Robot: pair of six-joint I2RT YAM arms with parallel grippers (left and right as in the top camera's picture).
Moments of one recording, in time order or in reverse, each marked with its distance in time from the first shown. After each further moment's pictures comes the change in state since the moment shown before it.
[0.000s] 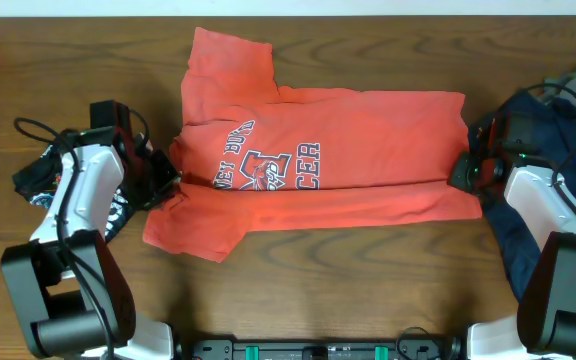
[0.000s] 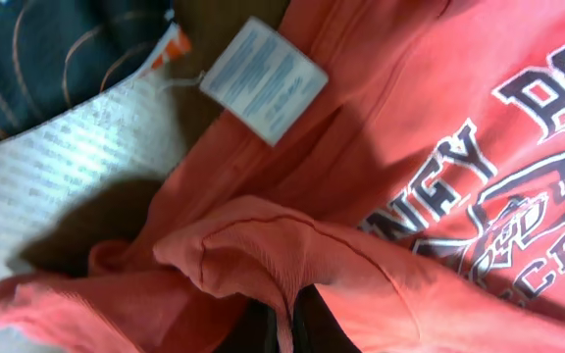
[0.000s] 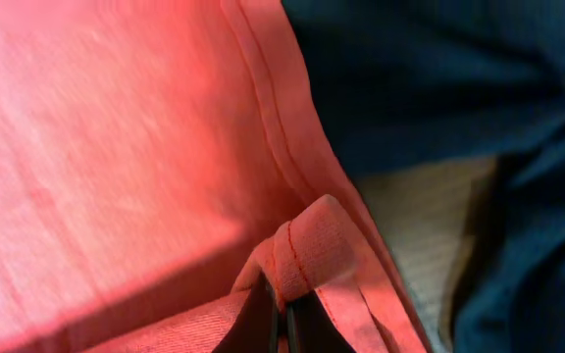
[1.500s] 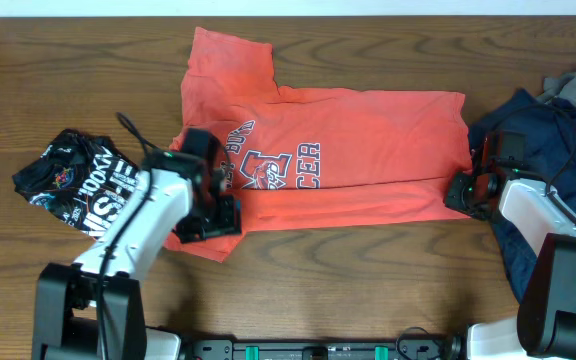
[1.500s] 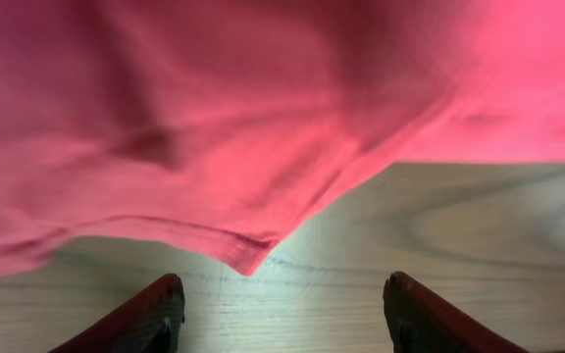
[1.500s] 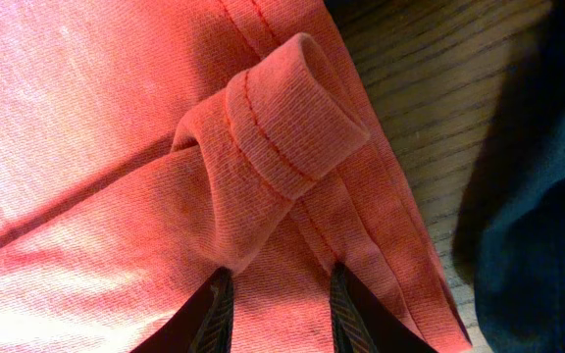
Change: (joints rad) left arm -0.419 -0.132 -0.169 -0.126 -0.111 0.128; right arm 0.000 -0.011 -0.110 -0.019 0.000 0.002
